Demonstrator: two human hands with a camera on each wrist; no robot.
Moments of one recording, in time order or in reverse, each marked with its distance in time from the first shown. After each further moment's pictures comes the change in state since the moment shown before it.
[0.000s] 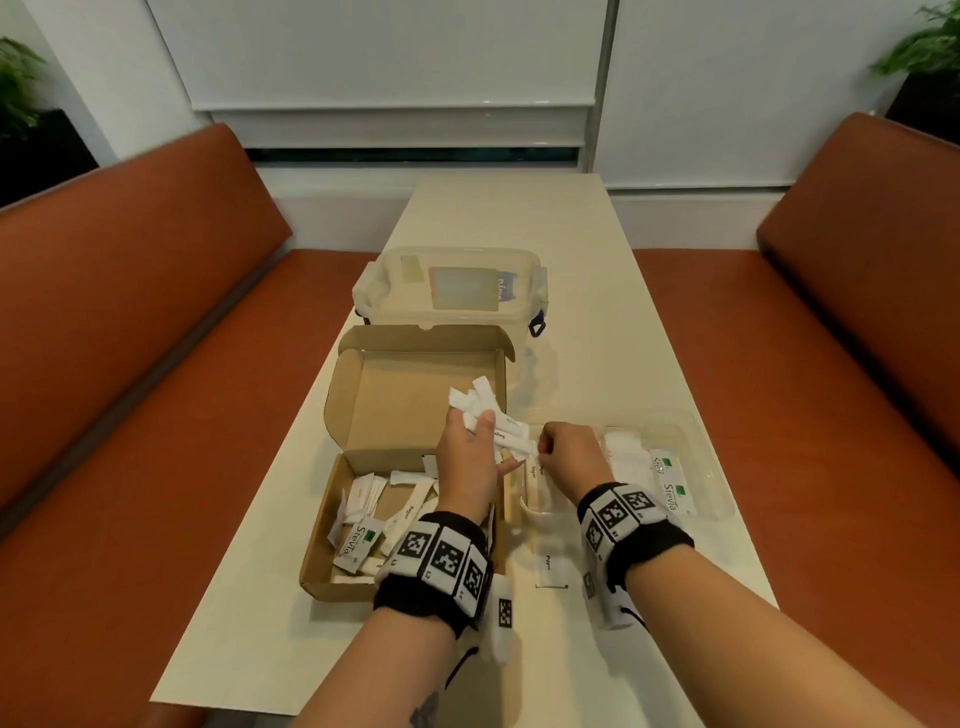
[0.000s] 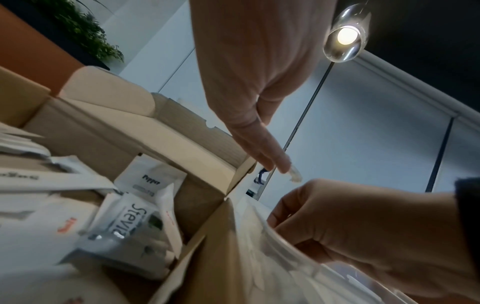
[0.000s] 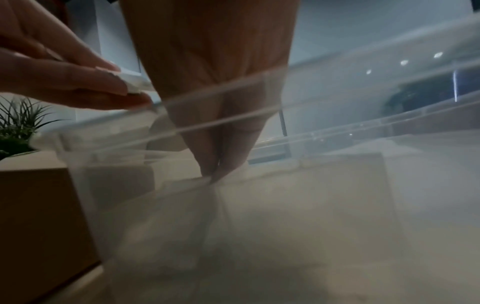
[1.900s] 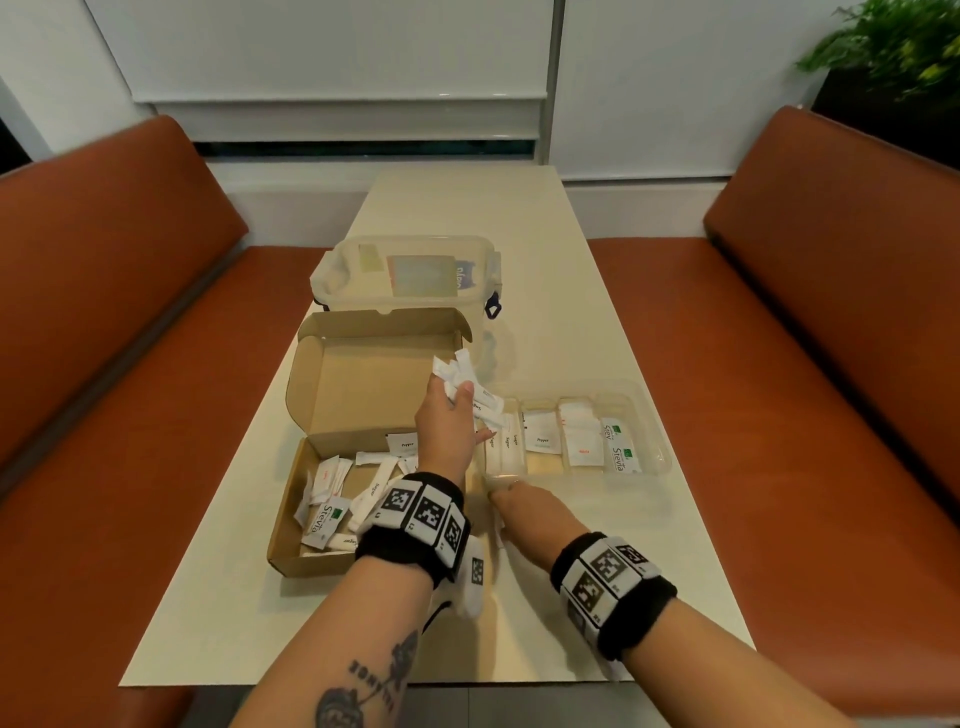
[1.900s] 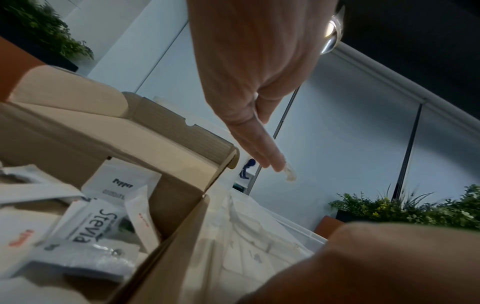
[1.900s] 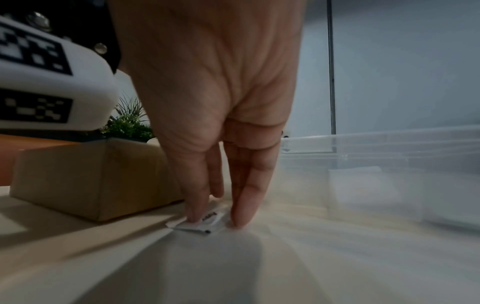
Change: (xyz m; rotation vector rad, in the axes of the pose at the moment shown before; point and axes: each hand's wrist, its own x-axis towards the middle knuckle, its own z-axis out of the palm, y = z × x) left_hand -0.011 0.008 0.018 0.123 -0.037 0.079; right_hand -0.091 0.013 0.015 -0.512 -0.333 -0.265
